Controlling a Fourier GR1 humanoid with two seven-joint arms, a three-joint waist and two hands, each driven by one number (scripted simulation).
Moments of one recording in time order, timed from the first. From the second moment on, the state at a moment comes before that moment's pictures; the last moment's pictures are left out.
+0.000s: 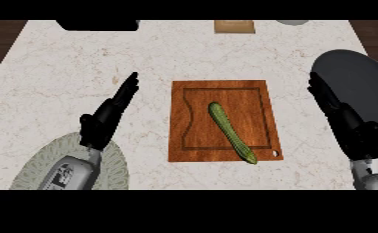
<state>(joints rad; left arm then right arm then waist) -0.19 0.25 -0.29 -1.42 0.13 0.07 0.00 -0.09 -0.58 0.25 -1.54 -0.25 -0.14 0.00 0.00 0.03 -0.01</state>
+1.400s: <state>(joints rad) -0.07 0.17 -0.26 -1.55 0.12 0.13 -0.12 -0.71 -0.59 0.44 -1.08 0.01 0.57 -0.57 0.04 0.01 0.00</state>
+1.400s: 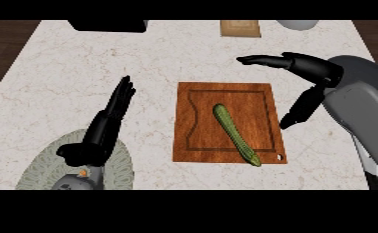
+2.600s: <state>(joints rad) -0.03 0.13 -0.22 -1.57 0.08 0.12 -0.12 -0.68 -0.44 0.69 -1.10 0.66 0.49 -0.59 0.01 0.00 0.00</state>
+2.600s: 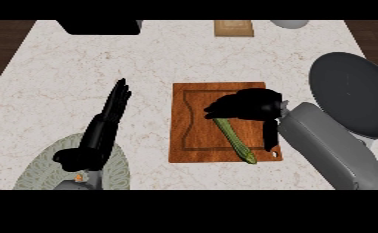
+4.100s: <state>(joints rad) -0.03 0.08 -0.18 -1.61 0.03 0.06 -0.07 -0.72 -0.18 0.56 -0.74 1.06 0.26 -0.79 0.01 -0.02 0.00</state>
